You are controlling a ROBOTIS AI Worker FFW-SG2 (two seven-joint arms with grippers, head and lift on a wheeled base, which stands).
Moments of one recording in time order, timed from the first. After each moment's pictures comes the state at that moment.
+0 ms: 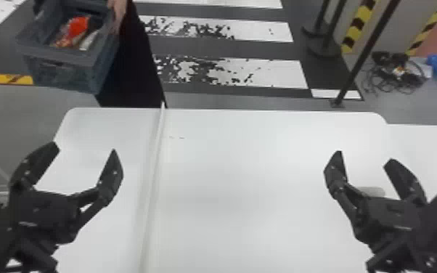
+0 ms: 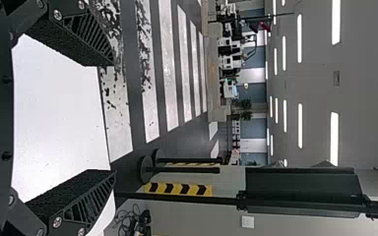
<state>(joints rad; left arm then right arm) 0.80 0.27 0.04 -2.36 0.19 0.04 0.04 0.78 -0.22 0.06 -2.37 -0.19 0.12 -0.35</state>
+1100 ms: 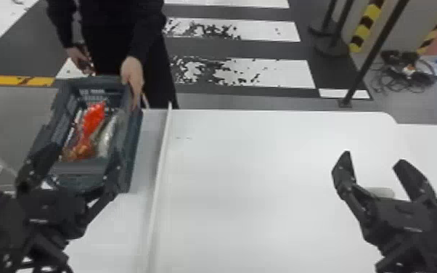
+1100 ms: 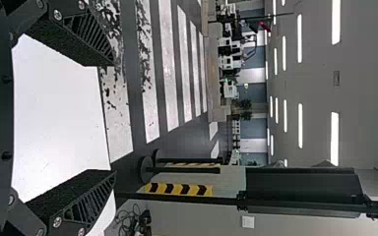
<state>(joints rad) 0.79 0.26 0.02 -2.36 0.17 0.06 0.12 0.78 -0.22 0.07 -2.37 -0.19 0.12 -0.34</state>
